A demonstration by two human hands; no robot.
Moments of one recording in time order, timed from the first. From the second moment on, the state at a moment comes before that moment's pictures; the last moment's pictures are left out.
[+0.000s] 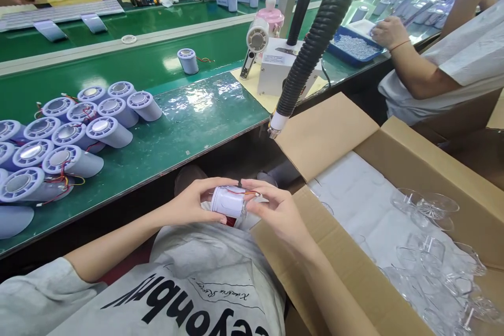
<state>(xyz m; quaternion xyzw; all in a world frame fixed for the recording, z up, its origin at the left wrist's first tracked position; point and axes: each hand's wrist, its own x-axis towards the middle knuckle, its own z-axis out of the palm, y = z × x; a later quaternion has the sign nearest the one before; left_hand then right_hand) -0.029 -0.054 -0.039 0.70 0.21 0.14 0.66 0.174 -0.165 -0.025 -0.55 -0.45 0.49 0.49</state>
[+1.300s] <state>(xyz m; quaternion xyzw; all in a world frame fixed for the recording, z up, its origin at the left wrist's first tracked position) -0.037 -0.054 -0.035 0.71 0.12 0.15 0.67 0.162 -0.172 -0.037 -0.52 -0.28 0.67 0.45</state>
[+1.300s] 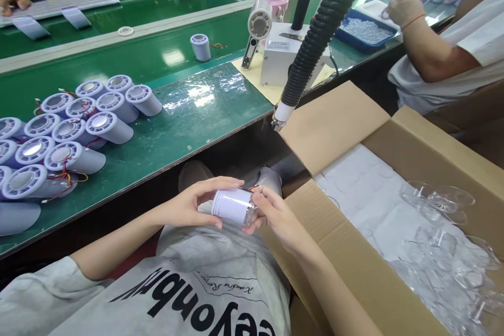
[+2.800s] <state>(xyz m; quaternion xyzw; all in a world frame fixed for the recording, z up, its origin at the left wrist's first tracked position) 0.076 0.043 -0.059 0.62 0.21 0.13 0.74 0.221 -0.098 -0.109 -0.47 -0.35 0.41 0.70</state>
